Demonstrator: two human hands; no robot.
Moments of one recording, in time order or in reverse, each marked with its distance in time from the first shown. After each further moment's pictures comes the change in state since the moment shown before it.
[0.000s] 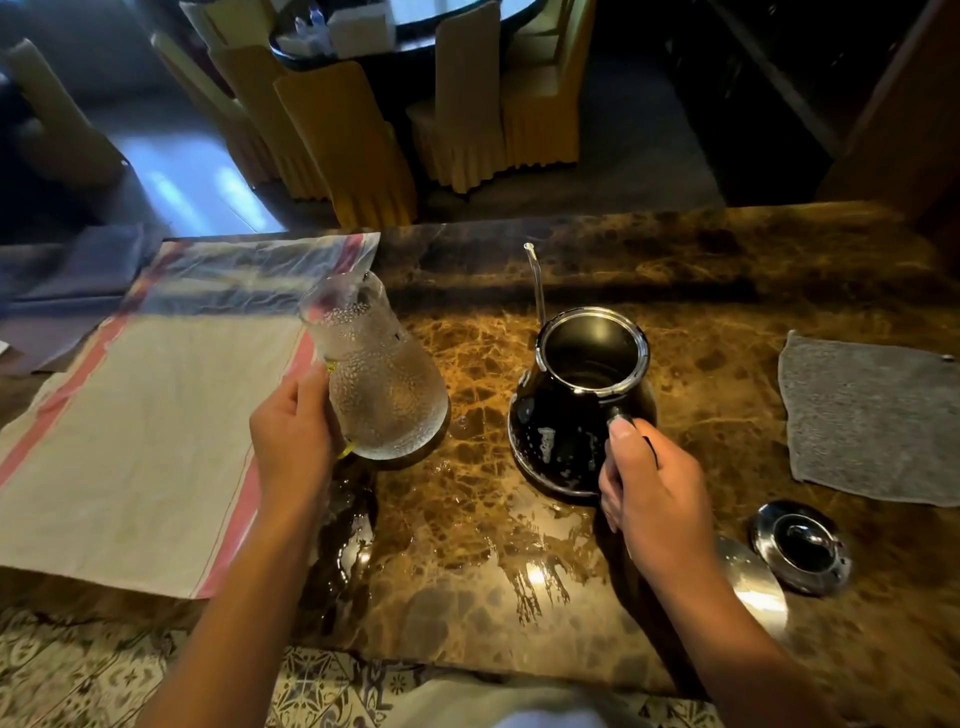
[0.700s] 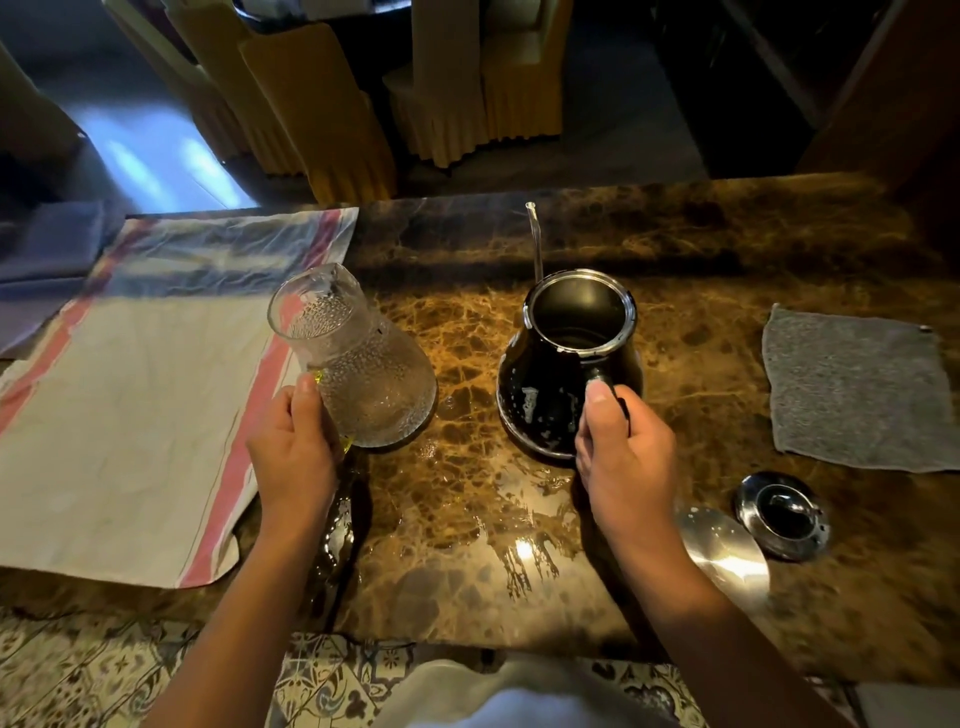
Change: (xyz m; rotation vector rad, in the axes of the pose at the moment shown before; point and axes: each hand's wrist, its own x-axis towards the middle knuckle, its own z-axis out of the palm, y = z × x) left_hand -0.023 -0.028 0.000 0.066 0.002 0.143; right_hand 0.006 0.001 0.021 0.067 0.114 -0.011
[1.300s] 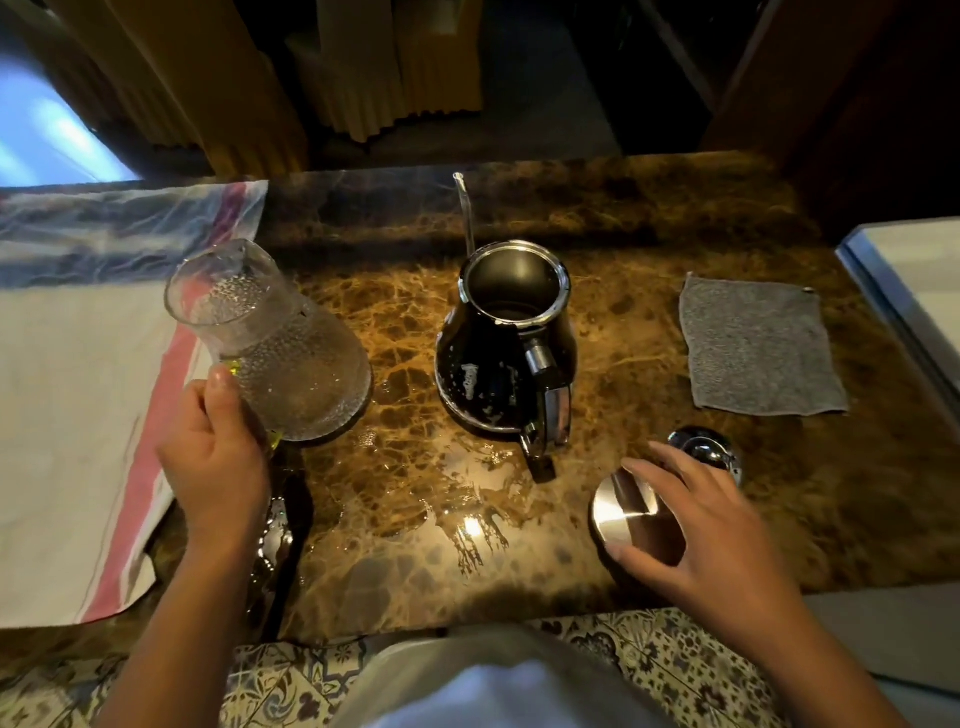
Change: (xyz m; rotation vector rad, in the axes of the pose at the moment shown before) left_hand -0.003 -0.004 0.003 -0.043 0.007 0.060; right_hand -0.064 0.023 -0.140 -1.177 -0.283 0.004
